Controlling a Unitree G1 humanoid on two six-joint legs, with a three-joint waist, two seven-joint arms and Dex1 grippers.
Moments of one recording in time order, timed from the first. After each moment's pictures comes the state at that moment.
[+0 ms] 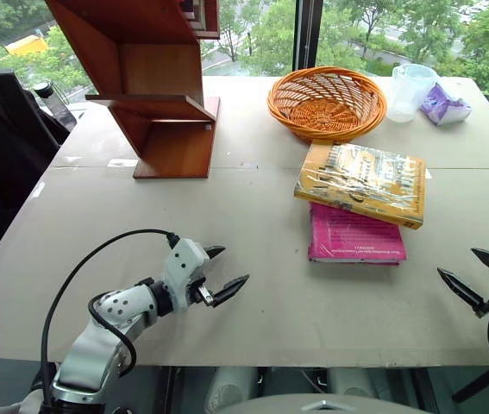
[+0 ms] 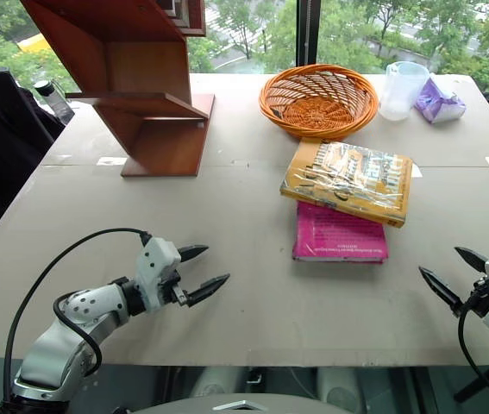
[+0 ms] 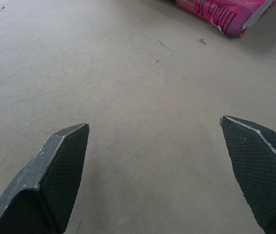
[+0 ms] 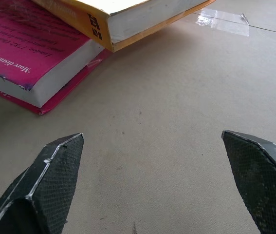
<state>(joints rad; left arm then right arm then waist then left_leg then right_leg) 0.17 0.61 0.01 -0.42 -0.34 0.34 -0.76 0.32 -0.65 -0.49 -0.02 0.50 0.05 0.88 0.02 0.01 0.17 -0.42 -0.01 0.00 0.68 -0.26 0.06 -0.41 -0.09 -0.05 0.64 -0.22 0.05</state>
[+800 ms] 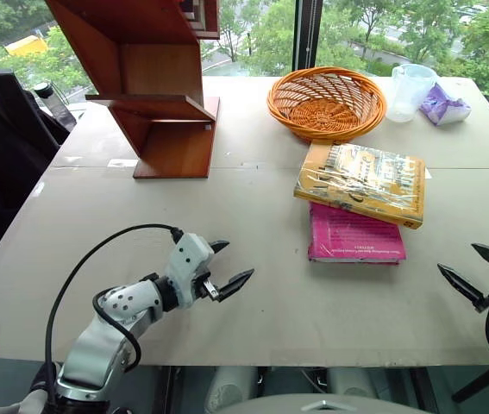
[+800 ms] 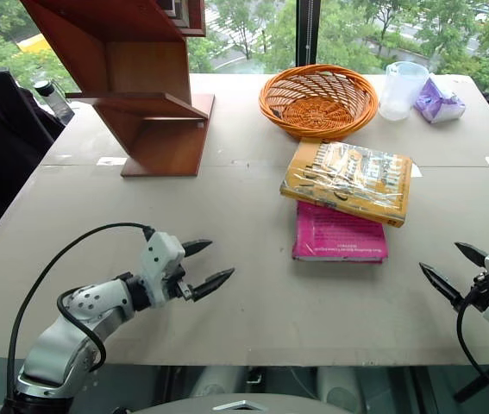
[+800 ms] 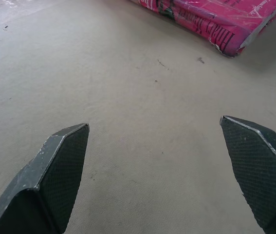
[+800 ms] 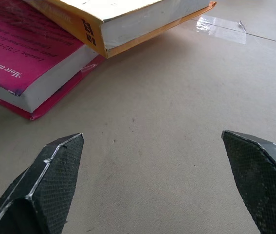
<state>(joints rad) 0.14 0.60 0.00 -0.46 -0.35 0.39 -0.72 0.27 -0.66 -0.49 0.03 0.47 0.03 0.91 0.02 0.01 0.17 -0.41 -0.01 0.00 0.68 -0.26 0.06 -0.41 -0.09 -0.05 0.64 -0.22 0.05</state>
